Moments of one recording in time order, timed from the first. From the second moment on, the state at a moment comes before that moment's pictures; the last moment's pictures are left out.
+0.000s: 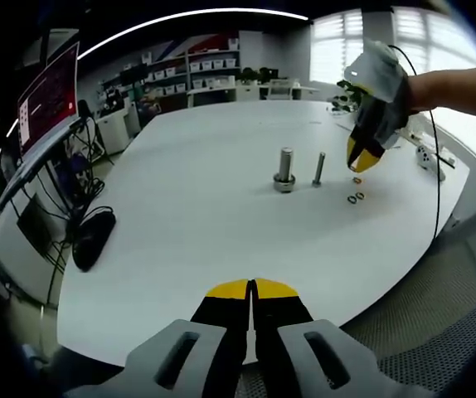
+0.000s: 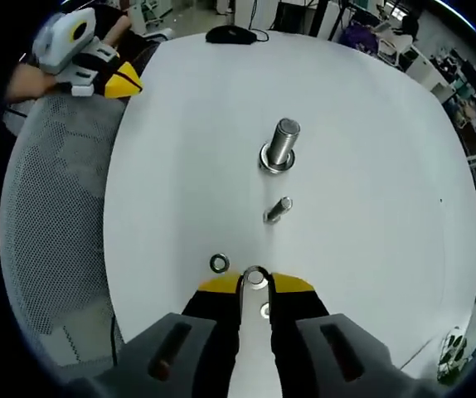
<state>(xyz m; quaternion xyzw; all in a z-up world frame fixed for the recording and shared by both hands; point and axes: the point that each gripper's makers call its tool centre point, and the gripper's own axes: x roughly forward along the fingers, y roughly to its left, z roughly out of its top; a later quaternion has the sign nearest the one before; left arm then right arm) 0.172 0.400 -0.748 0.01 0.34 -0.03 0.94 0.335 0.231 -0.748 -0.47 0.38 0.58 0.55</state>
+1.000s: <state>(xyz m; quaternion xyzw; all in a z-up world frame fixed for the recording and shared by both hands) 0.172 0.399 -0.748 0.02 0.34 -0.03 0.94 0.346 0.280 -0.731 -0.49 0.35 0.59 0.54</state>
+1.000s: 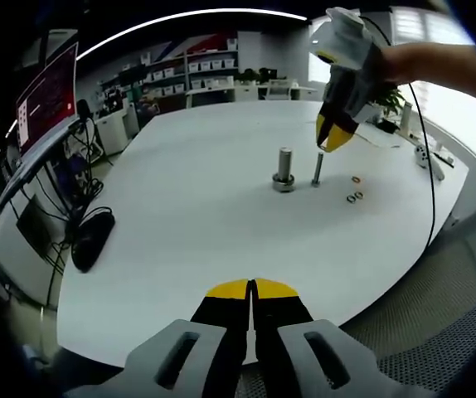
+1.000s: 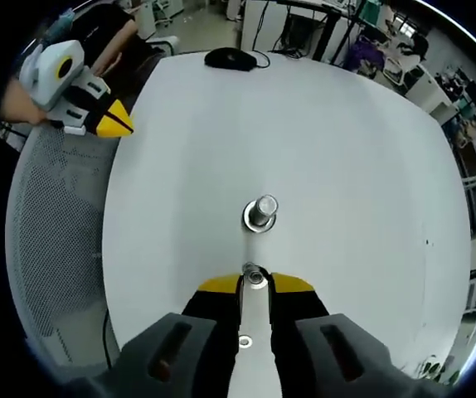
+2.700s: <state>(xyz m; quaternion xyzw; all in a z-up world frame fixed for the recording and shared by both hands) 0.171 0.402 -0.752 0.01 0.34 -0.03 0.94 0.355 0.271 -0.796 -0.52 0.39 0.58 0.49</state>
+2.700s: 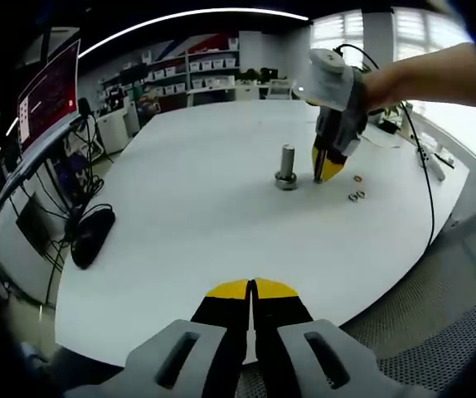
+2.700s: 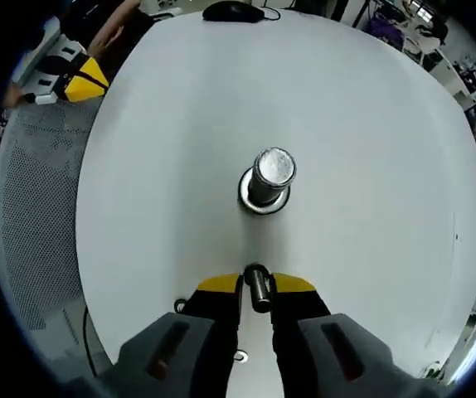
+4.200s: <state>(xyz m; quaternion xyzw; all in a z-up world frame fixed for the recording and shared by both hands) 0.171 0.402 -0.753 0.01 0.34 -0.03 0.94 0.316 0.200 -0.801 -0.48 0.42 0.58 0.51</state>
